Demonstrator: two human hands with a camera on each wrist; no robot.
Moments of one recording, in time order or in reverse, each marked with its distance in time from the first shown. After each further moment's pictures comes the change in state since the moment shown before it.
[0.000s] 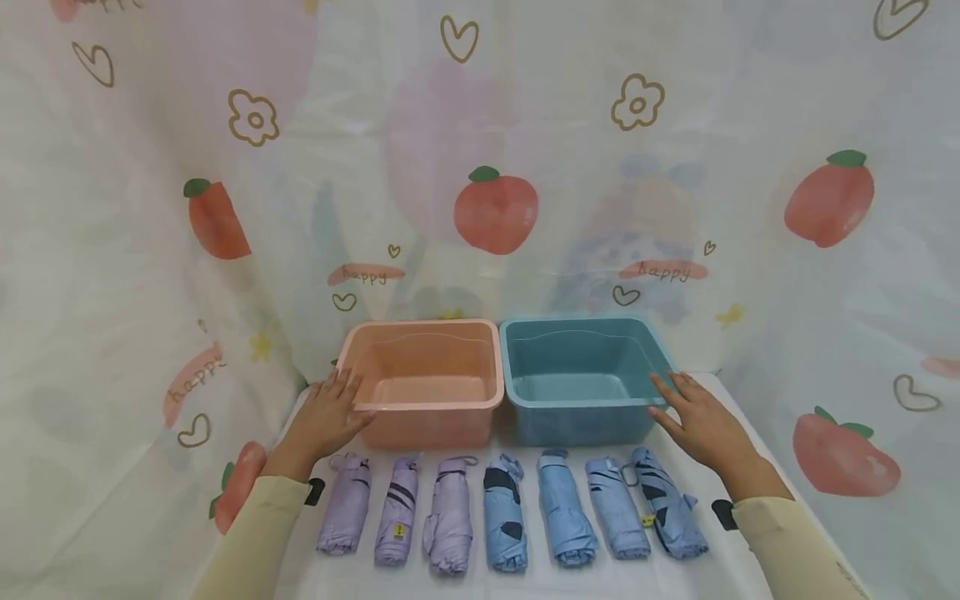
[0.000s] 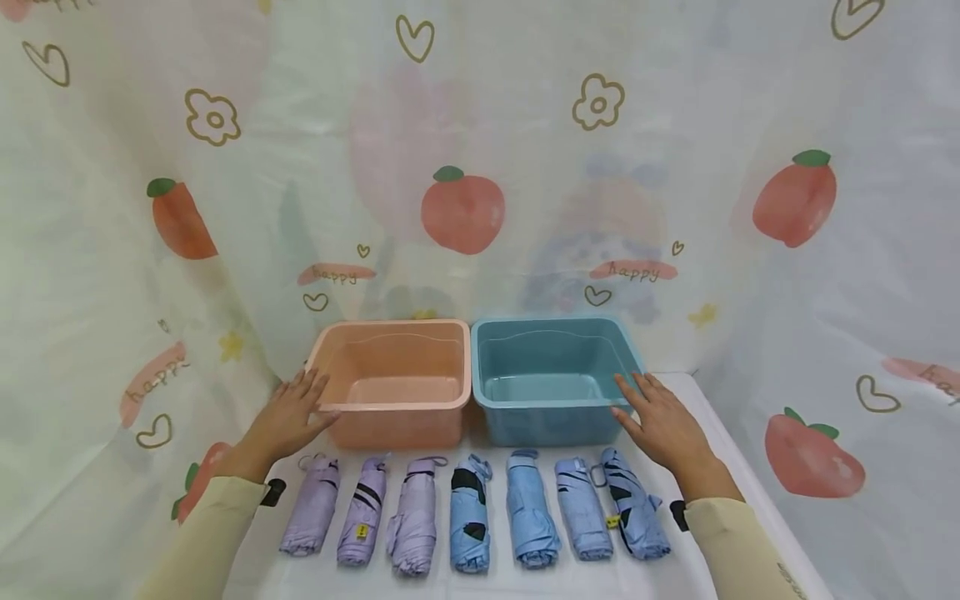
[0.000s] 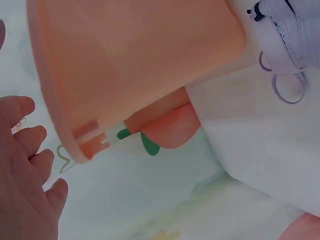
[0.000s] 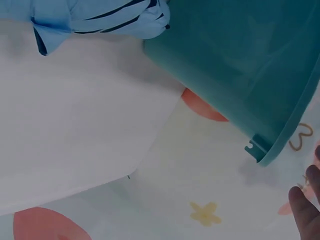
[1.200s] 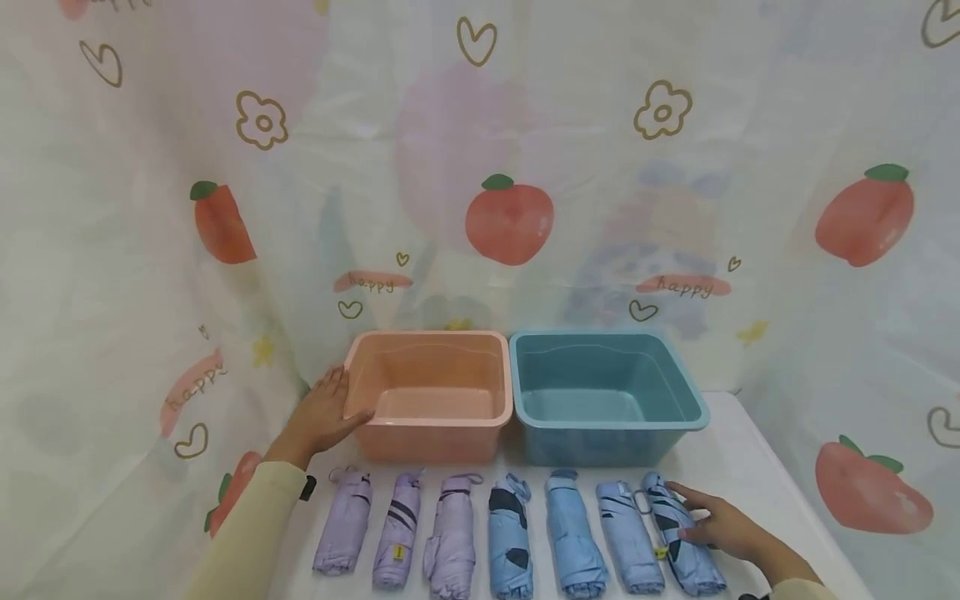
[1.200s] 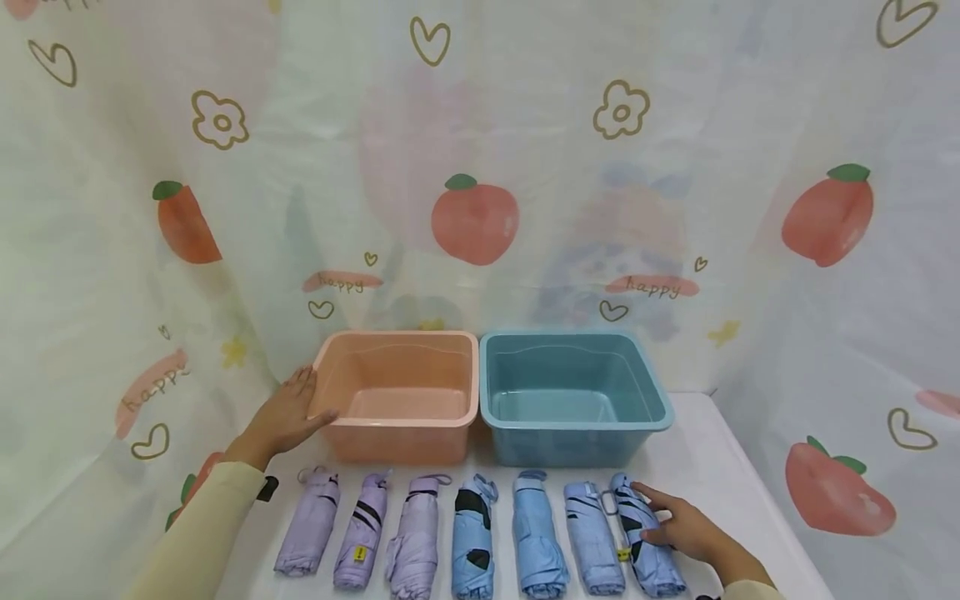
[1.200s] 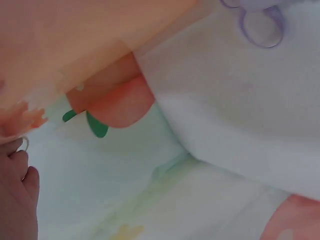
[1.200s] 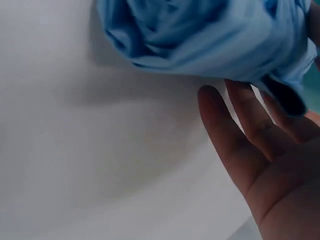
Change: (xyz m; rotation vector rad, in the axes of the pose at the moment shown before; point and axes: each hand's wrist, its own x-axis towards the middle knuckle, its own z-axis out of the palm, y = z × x) left_hand 0.028 -0.037 0.016 -0.018 0.030 -0.028; right_hand -0.052 0.037 0.089 0.703 -0.579 0.465
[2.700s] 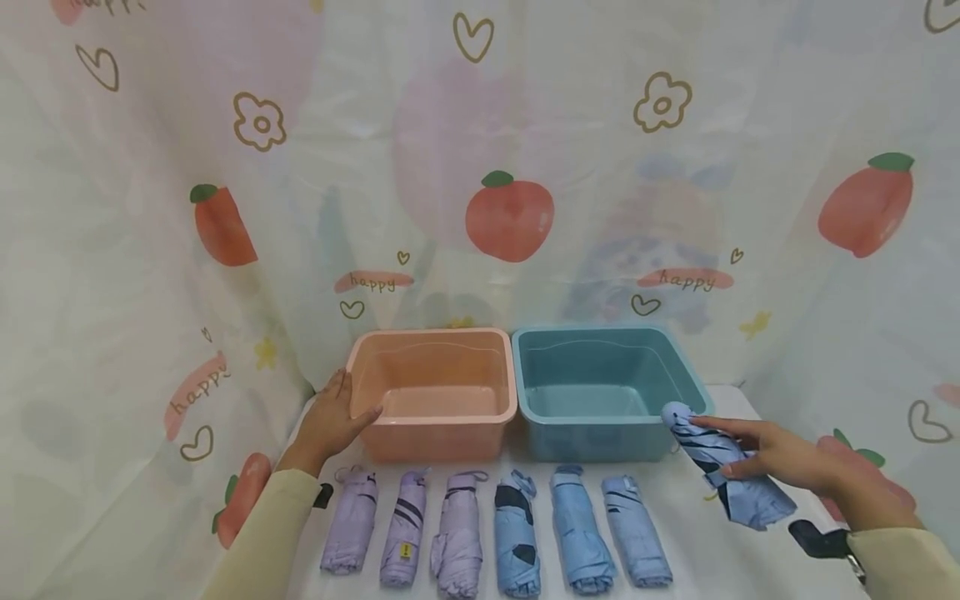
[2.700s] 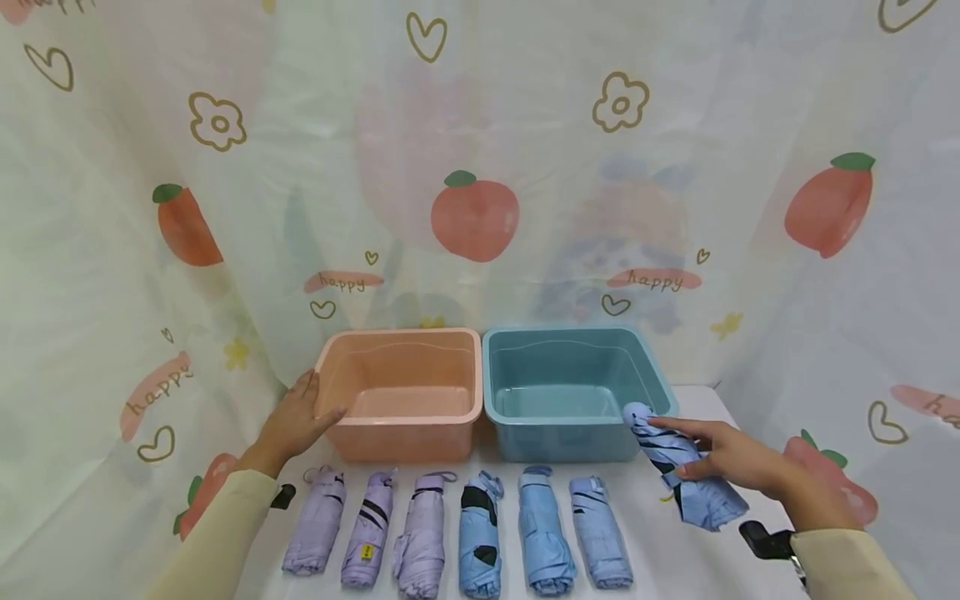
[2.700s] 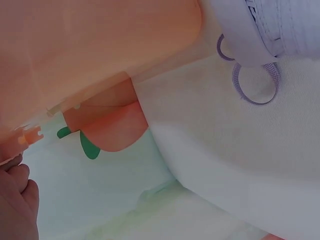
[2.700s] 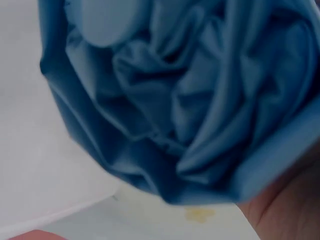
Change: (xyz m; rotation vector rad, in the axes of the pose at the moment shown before) left_hand -0.004 0.006 0.015 -0.131 0.044 -0.147; right_hand -0.056 -0.102 -0.101 -0.093 -0.096 -0.289
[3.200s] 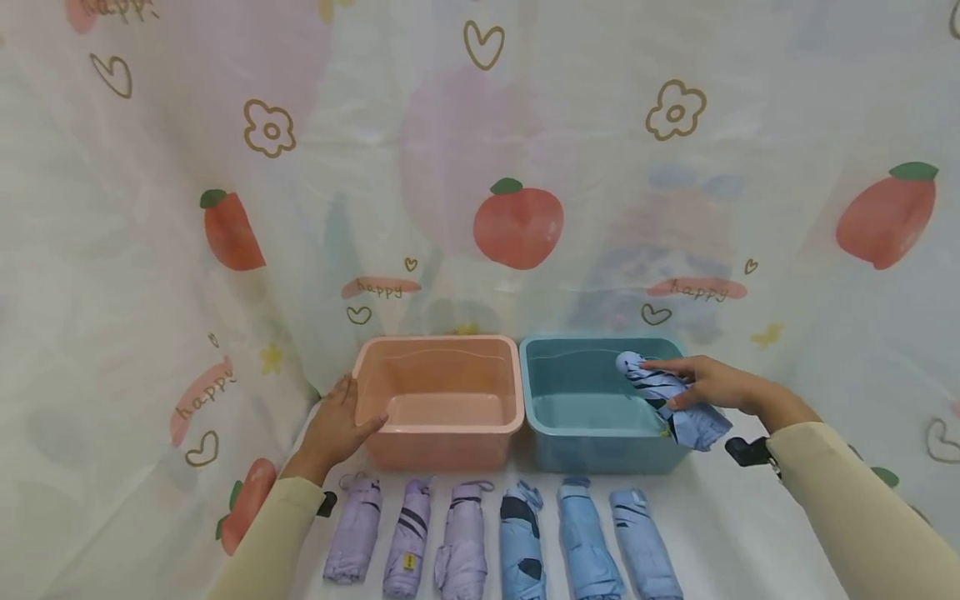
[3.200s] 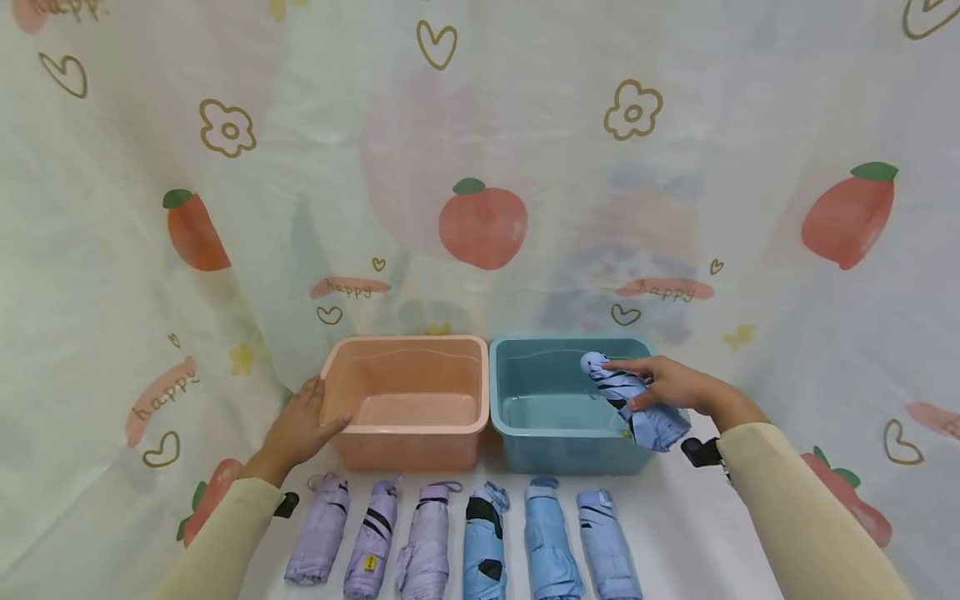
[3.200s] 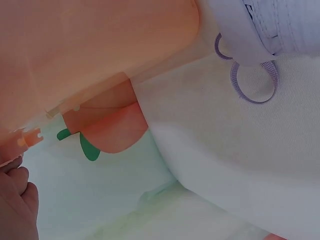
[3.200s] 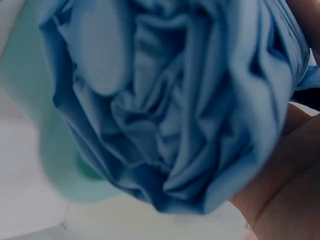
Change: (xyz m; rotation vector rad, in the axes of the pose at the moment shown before) left_hand 0.000 -0.003 0.001 -0.011 0.021 0.017; right_hand 0.109 -0.041 -0.044 -0.151 -0.007 -0.093
